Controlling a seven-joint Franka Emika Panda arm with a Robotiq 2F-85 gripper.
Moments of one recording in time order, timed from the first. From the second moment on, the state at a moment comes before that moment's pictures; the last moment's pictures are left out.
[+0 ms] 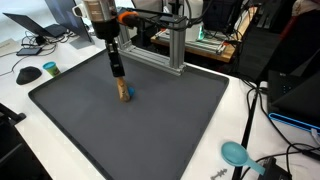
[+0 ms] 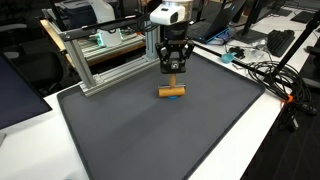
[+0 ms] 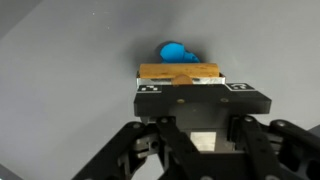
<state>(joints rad) 0.02 0.35 -0.07 -1.95 0.00 2.38 0.59</state>
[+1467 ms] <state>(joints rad) 0.00 0.43 -0.07 -1.80 0.06 2.20 0.51</state>
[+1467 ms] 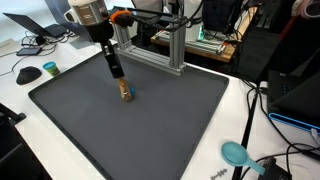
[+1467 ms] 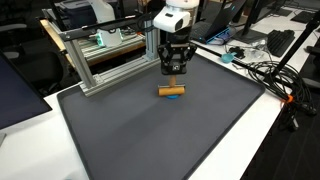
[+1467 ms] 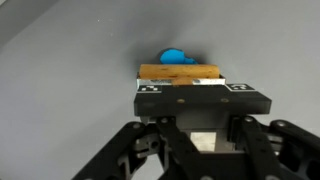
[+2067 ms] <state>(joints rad) -0.02 0.46 -0.07 -1.74 0.11 2.13 0.48</state>
